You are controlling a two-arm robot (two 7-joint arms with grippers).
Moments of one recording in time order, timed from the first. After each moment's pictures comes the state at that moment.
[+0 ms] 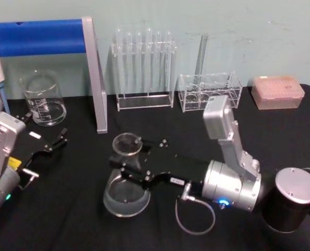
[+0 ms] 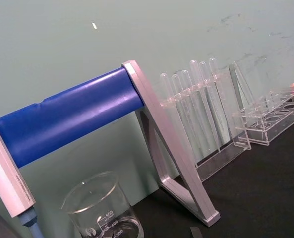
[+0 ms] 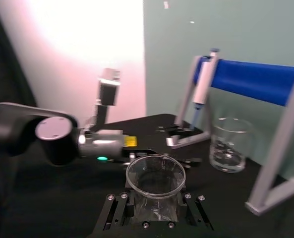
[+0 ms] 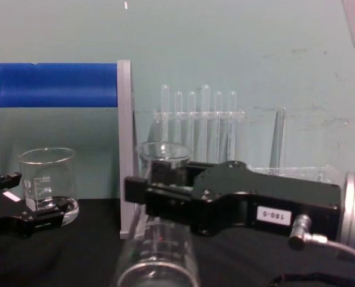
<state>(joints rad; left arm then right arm) -0.20 0.60 0.45 -1.41 -0.25 -0.12 0.03 0.25 0.45 -0.57 -1.66 0.50 0.05 0.60</state>
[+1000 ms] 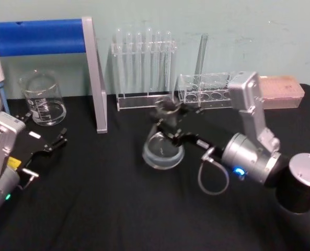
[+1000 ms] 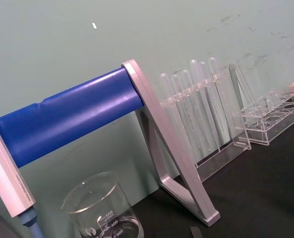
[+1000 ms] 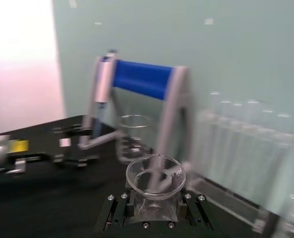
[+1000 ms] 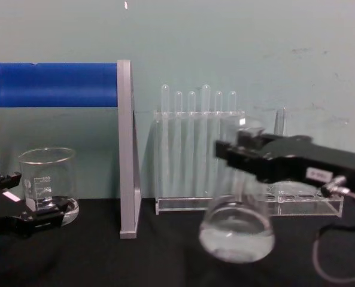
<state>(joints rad) -0.20 0.60 0.45 -1.41 -0.25 -0.12 0.03 0.28 0.43 -0.47 -1.56 0.44 0.01 0.41</state>
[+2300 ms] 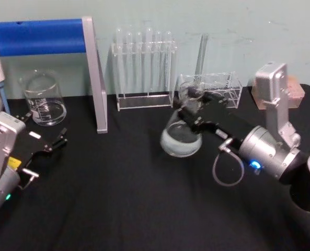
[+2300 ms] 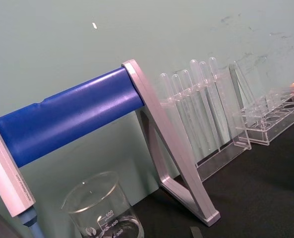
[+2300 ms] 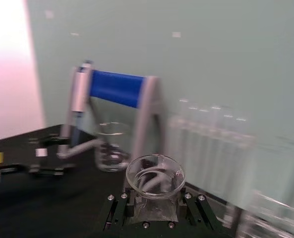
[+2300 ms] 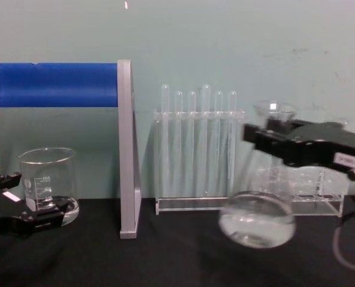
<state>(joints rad) -0.20 0.60 0.45 -1.41 -0.25 -0.12 0.03 0.22 0.39 -0.34 -1.59 0.40 0.02 0.40</state>
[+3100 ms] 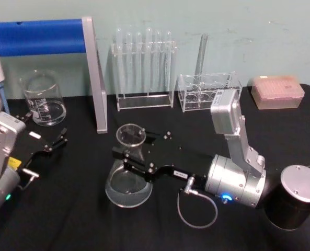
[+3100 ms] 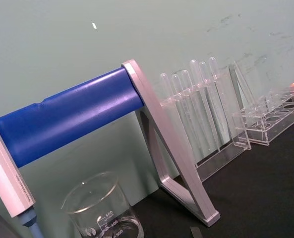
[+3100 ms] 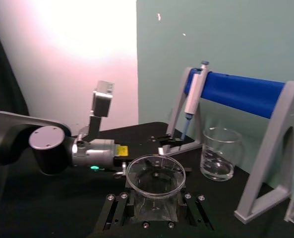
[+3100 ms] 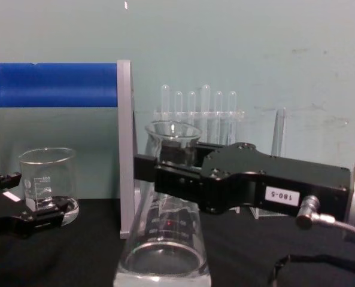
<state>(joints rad) -0.20 0.60 0.45 -1.41 -0.25 -0.12 0.03 0.23 0.44 -0.53 -1.69 0.48 0.04 0.59</state>
